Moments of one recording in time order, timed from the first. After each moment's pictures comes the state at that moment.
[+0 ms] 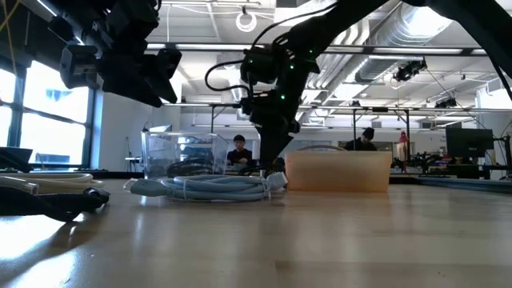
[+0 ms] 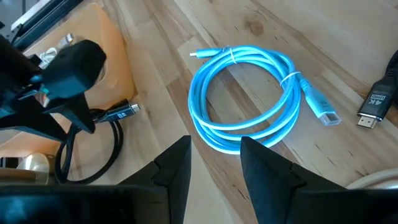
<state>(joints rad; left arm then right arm) 0.08 1.02 0.61 -0.25 0.14 0.67 -0.33 2.09 1.60 -0.68 0.07 -0.03</state>
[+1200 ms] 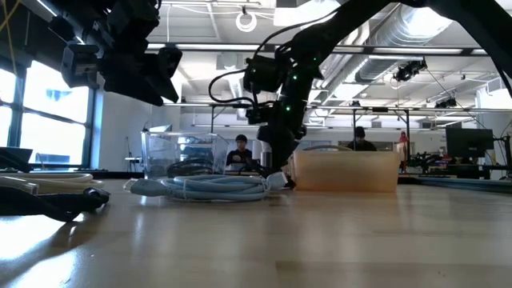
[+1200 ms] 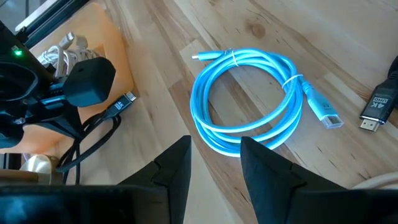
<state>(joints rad) 0.08 1.02 0.61 -0.24 0.14 0.67 -0.33 2.09 1.53 -0.65 0.20 -0.05</state>
